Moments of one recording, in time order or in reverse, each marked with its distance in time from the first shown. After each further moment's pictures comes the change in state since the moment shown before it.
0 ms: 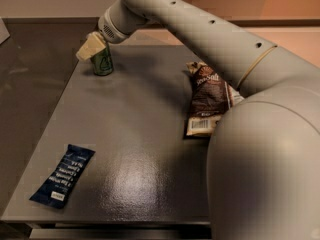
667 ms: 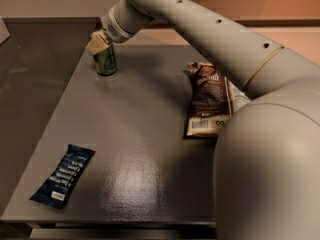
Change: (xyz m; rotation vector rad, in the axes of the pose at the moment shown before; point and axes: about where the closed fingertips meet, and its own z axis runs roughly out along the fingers) arm 0.003 -0.001 -0.010 -0.015 -0.008 0.007
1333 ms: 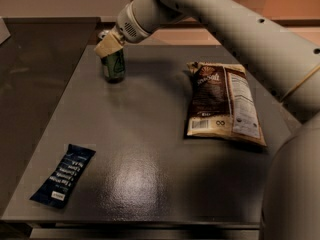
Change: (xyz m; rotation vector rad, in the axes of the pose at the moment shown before) arm 0.013 0.028 -0.060 -0.087 -0.042 -0.077
